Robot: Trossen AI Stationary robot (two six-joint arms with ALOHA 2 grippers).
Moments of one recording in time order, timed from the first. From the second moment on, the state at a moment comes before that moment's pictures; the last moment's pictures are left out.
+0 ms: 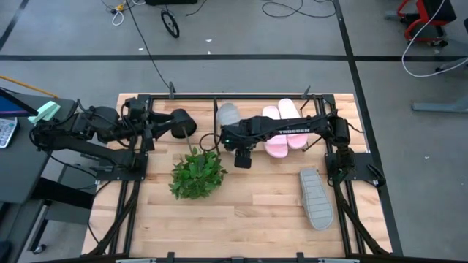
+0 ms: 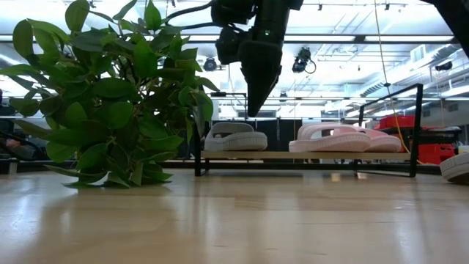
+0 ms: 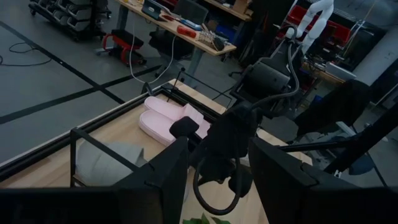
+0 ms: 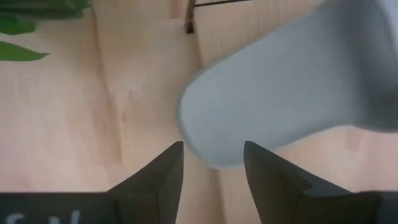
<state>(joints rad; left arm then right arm) -0.13 0.69 1.07 -0.55 -0.48 -0.51 -0.07 2.03 1.78 -1.06 0.13 0.06</state>
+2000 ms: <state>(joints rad) -0.13 1.04 1.07 -0.31 -0.33 -0.34 0.97 1.59 1.44 -1.22 -0.07 1.05</state>
